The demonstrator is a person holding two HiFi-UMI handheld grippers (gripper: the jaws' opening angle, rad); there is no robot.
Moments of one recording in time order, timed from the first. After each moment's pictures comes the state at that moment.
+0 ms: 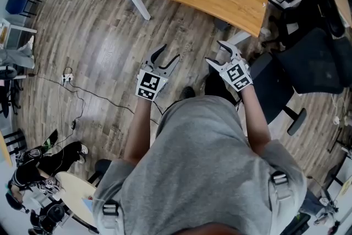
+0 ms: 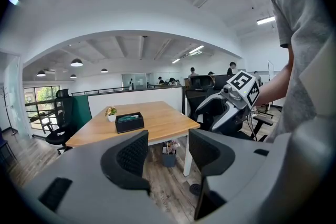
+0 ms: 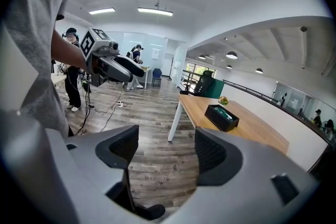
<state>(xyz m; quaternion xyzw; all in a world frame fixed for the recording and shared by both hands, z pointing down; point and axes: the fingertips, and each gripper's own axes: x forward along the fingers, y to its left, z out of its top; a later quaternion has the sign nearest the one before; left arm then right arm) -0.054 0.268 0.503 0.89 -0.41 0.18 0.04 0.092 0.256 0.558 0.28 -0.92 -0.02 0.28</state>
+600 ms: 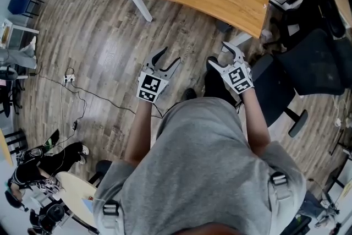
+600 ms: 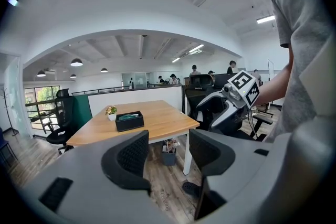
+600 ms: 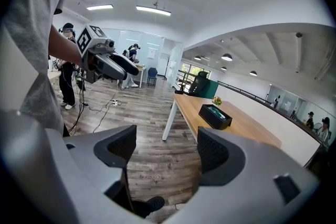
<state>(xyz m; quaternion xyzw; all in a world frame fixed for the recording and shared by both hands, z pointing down) -0.056 0.278 0.503 0.89 -0.41 0.18 0.04 0.103 0.258 0.556 0.31 -0.91 -0.03 0.28</state>
